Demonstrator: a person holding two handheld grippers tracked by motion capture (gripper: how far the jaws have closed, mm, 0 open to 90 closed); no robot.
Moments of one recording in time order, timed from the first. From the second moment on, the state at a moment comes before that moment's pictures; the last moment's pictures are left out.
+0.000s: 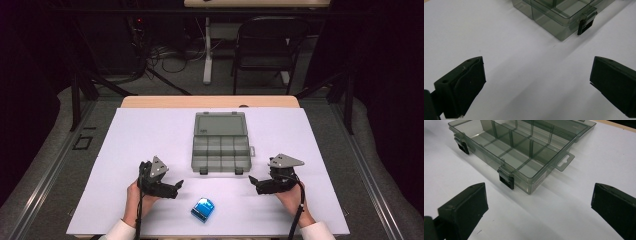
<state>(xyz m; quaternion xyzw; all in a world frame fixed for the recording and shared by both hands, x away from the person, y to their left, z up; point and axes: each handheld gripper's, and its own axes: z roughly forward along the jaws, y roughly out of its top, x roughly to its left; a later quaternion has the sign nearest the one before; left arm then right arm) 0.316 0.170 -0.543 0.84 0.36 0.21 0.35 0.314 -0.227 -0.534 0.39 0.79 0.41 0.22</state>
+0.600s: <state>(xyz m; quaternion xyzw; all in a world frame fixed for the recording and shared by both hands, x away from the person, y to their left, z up) 0.302 0.163 -0.537 0.83 0.38 0.21 0.35 0.315 -0.228 -0.535 0.39 0.79 0.42 0.22</state>
